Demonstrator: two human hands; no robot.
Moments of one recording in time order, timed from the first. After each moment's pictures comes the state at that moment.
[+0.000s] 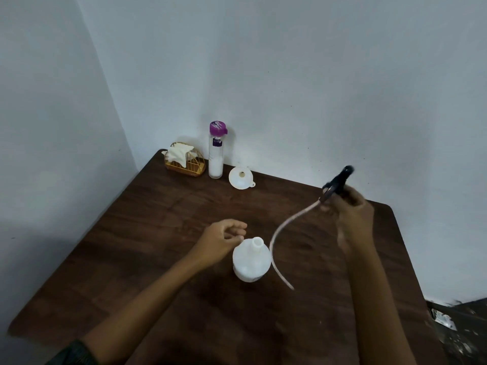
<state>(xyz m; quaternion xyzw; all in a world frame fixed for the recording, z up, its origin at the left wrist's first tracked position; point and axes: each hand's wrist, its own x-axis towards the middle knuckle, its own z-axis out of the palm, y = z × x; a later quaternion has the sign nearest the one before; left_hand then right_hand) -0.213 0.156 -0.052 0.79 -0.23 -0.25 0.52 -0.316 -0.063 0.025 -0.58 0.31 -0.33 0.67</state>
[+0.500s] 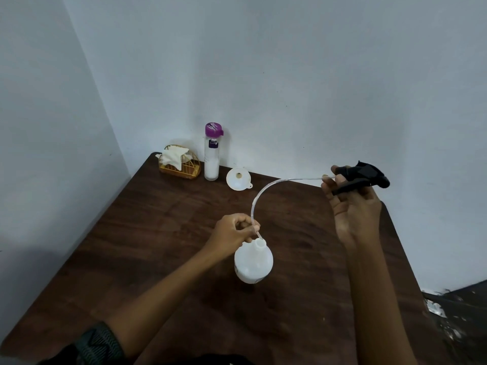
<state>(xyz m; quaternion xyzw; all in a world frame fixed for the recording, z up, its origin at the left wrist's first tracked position) -0.206 0.136 -0.046 0.76 -0.25 -0.26 0.55 -0.313 -0.040 0.048 -0.44 0.22 -0.41 0.77</state>
